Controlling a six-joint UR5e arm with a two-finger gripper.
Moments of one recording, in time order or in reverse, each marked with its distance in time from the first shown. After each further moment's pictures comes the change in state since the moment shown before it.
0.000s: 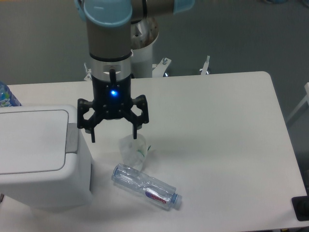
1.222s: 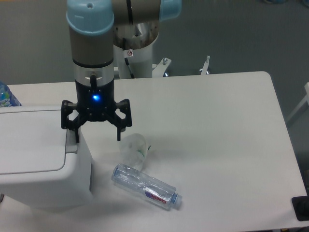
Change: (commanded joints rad) arm -0.035 -0.006 -0.015 0.002 0.003 0.000
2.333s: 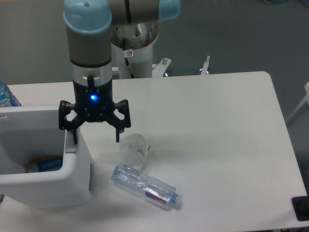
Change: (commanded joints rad) arm 0.047 -0.005 0.133 0.006 0.026 0.078
